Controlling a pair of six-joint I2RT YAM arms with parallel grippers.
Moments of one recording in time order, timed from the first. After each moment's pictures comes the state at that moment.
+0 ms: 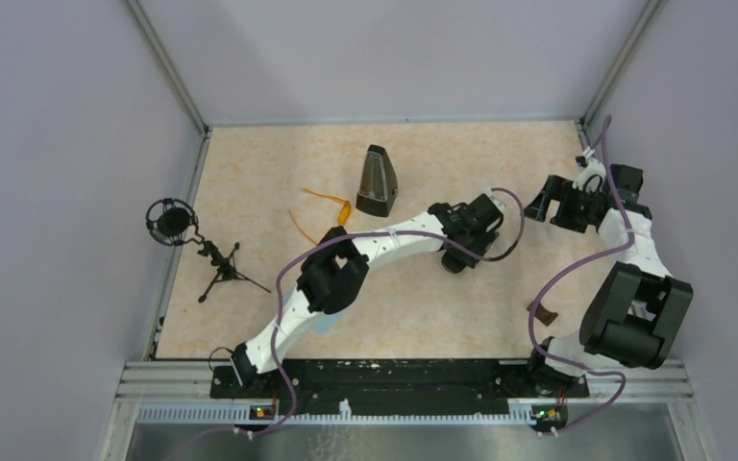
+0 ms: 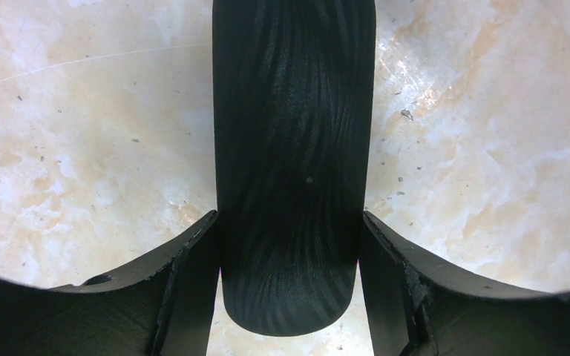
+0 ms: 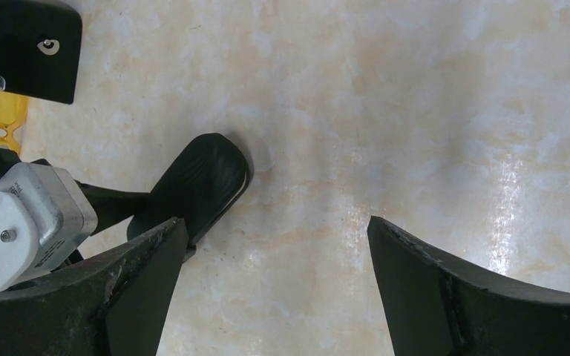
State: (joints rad) left arm -1.04 2.40 2.09 -0.69 -0.16 -0.28; right arm -0.38 1.44 0.99 -0.47 -0.62 -0.02
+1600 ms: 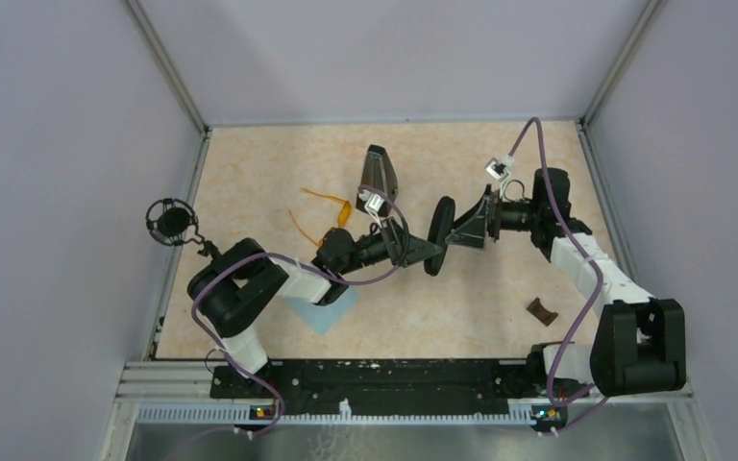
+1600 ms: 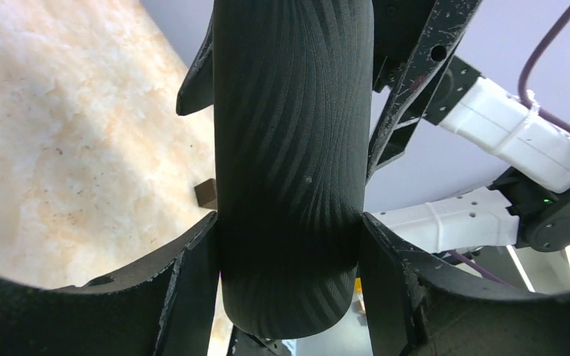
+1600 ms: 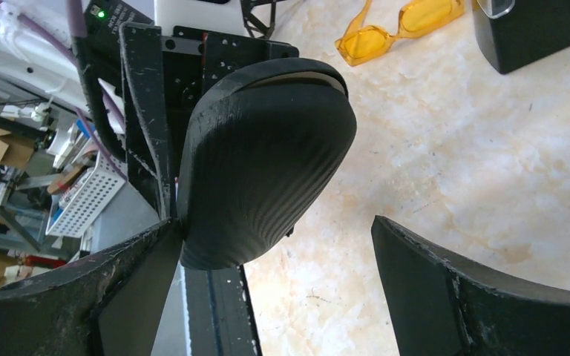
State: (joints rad) left arm -0.79 1.73 0.62 1.30 0.47 -1.12; right arm 0.08 1.26 0.78 -0.06 -1.23 0.18
